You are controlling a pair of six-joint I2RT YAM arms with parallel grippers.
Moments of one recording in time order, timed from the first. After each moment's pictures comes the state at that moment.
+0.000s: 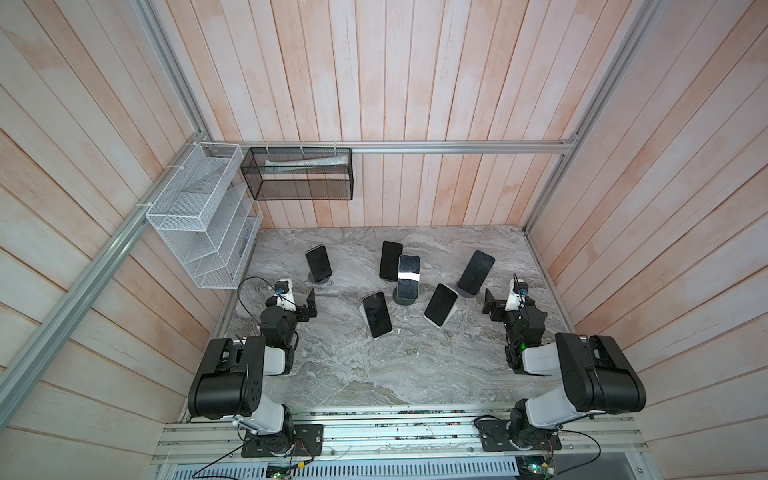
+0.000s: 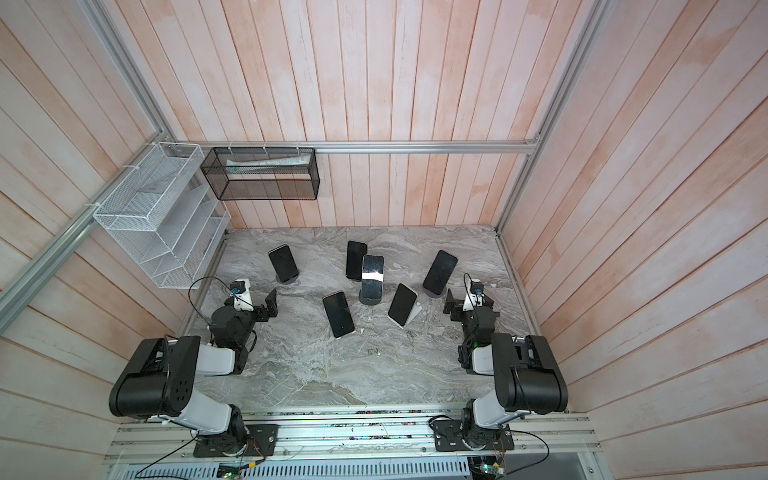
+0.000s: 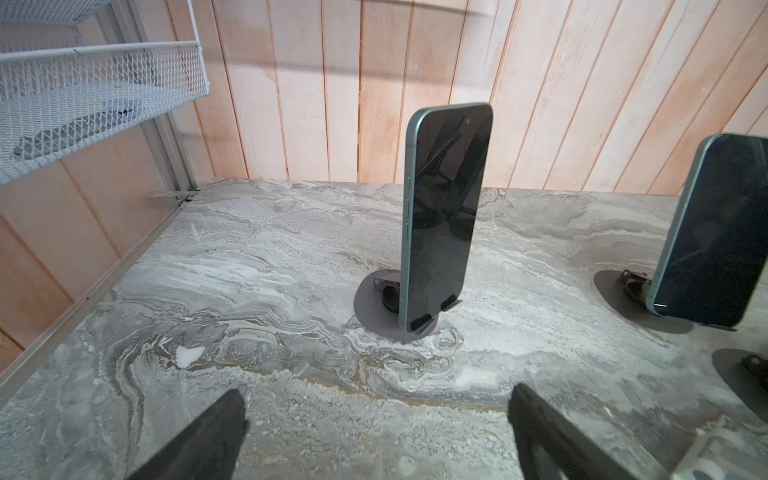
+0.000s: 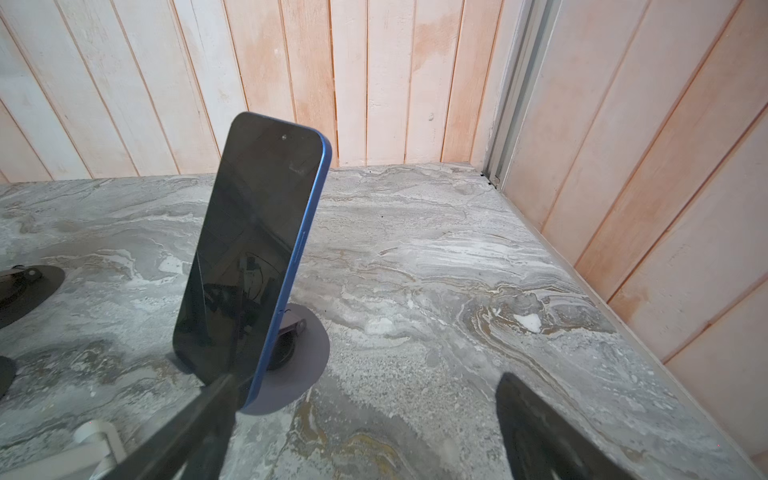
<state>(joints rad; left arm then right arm) 0.06 1.55 0.28 1.09 0.13 -0.03 -0.04 1.53 0.23 1.12 -0.03 0.02</state>
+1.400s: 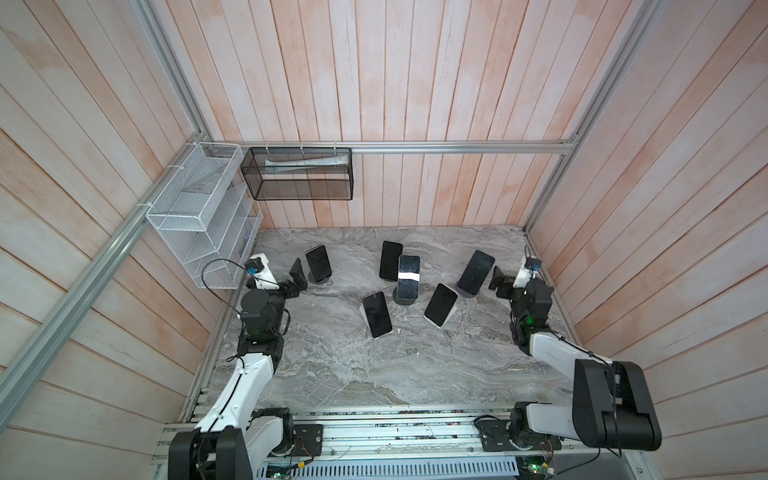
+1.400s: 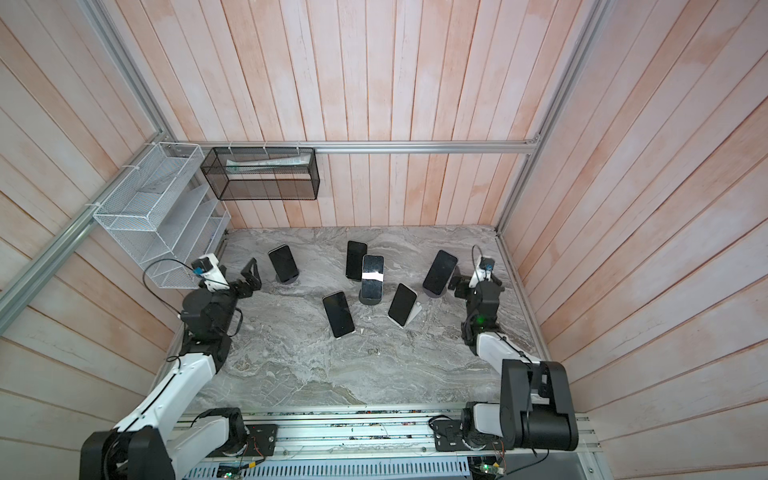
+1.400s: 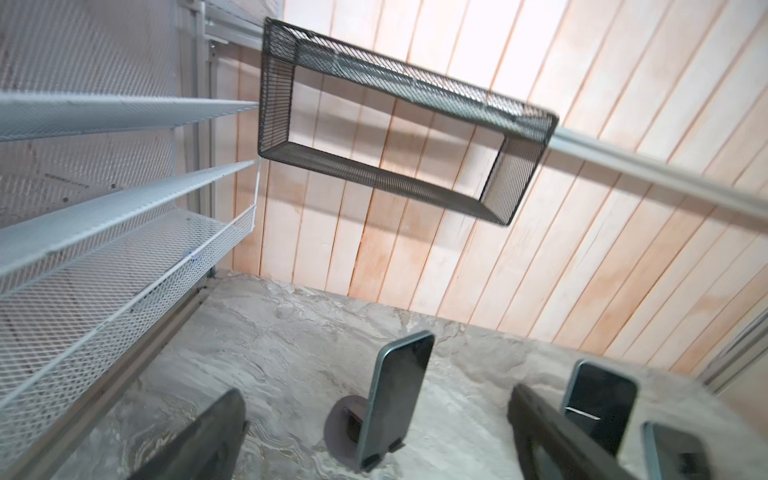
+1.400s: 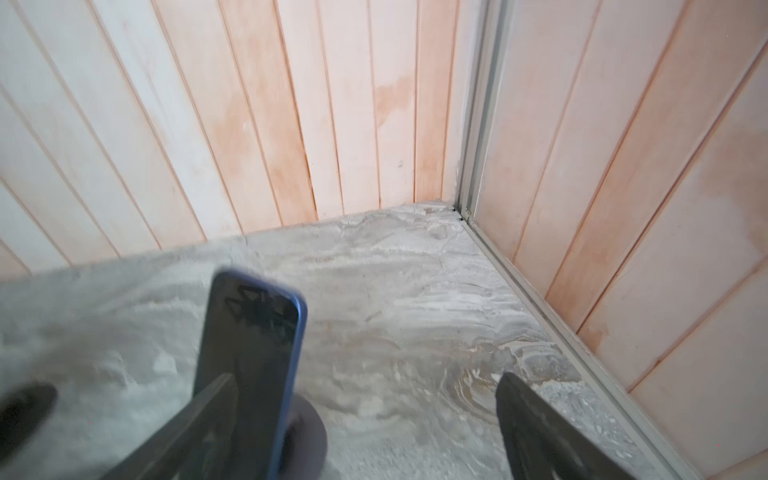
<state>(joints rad) 0.05 0.98 0.60 0.41 0.03 -0.33 -0.02 1.29 0.60 0.53 0.12 0.21</state>
